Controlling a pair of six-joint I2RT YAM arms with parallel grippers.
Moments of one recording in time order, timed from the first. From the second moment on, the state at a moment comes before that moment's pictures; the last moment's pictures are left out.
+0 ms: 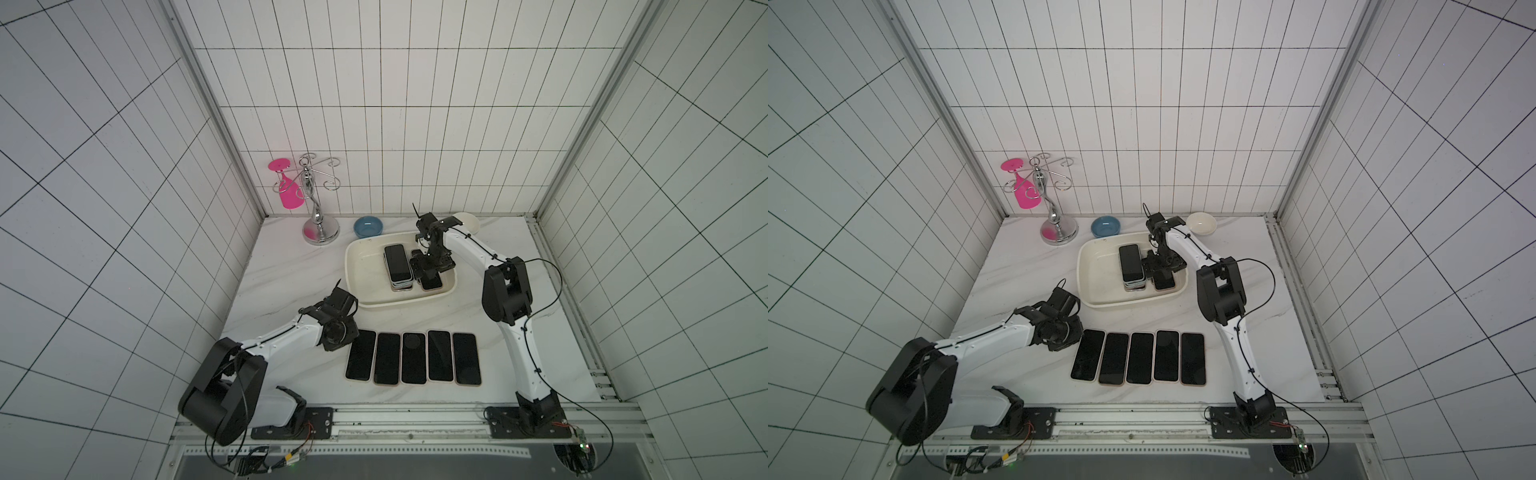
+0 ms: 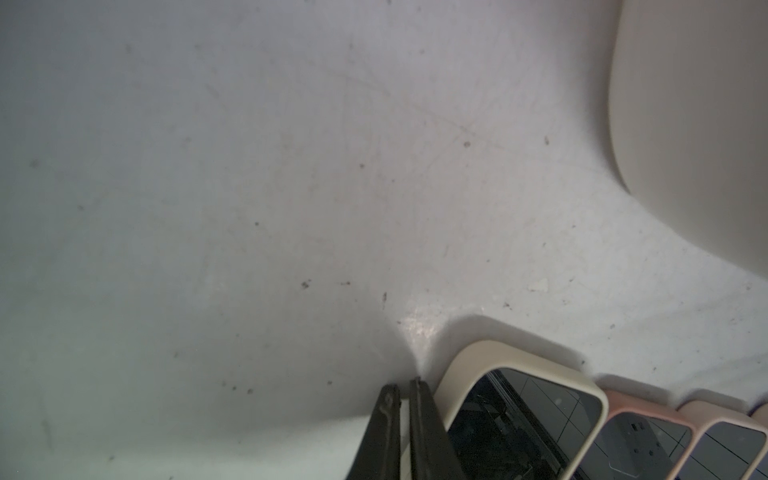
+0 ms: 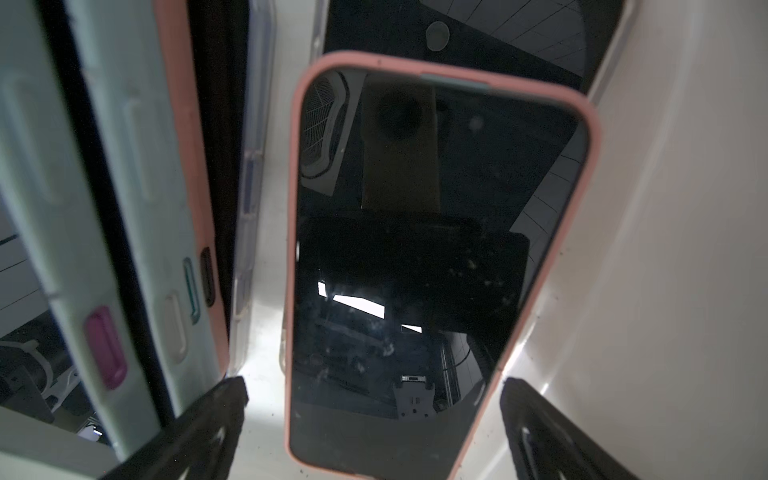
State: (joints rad) left arm -0.48 1.35 0.61 -0.51 0.07 -0.88; right arm 0.56 2.39 2.14 -1.20 -0.04 0.08
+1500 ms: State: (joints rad) left arm -0.46 1.43 1.15 -0.22 0.34 -0.93; right arm 0.54 1.94 1.98 -1.19 -0.28 0.08
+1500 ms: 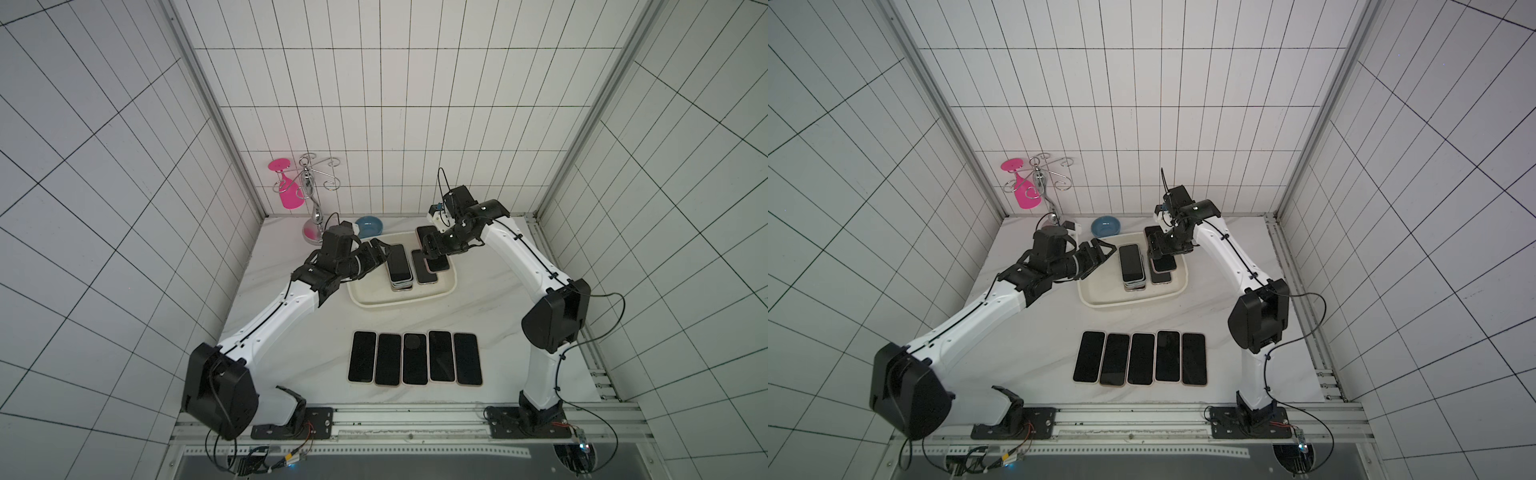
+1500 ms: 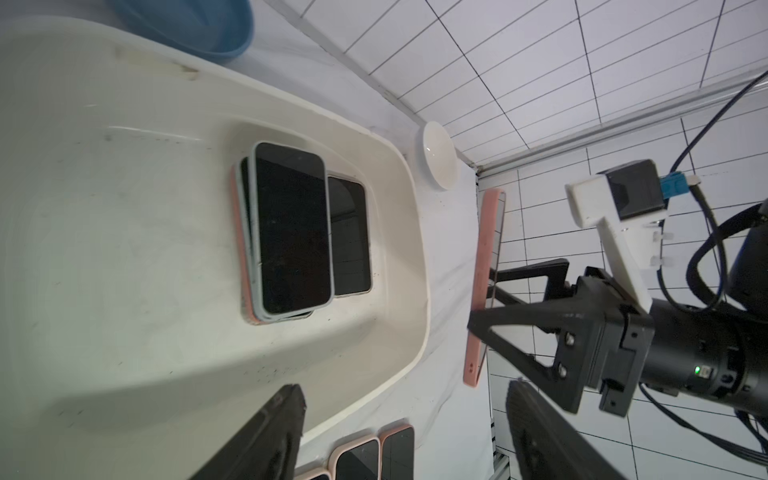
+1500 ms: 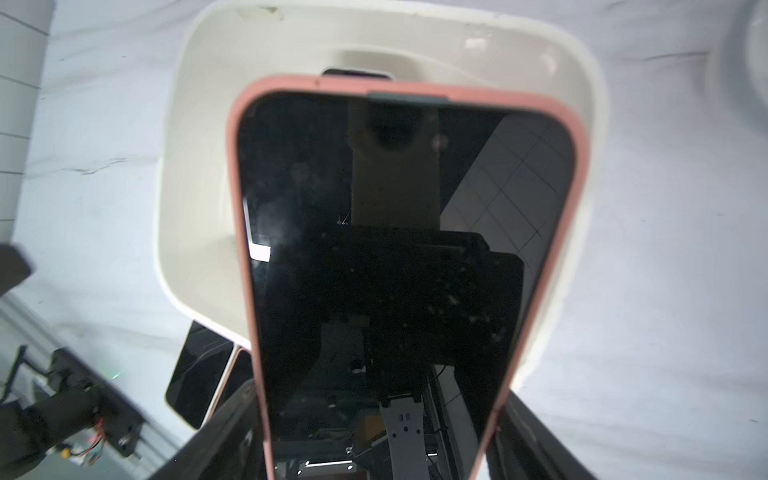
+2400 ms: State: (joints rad) left arm -0.51 1.66 1.28 -0.08 0.57 -0.93; right arm 0.56 1.87 1.89 -1.19 -0.58 0.14
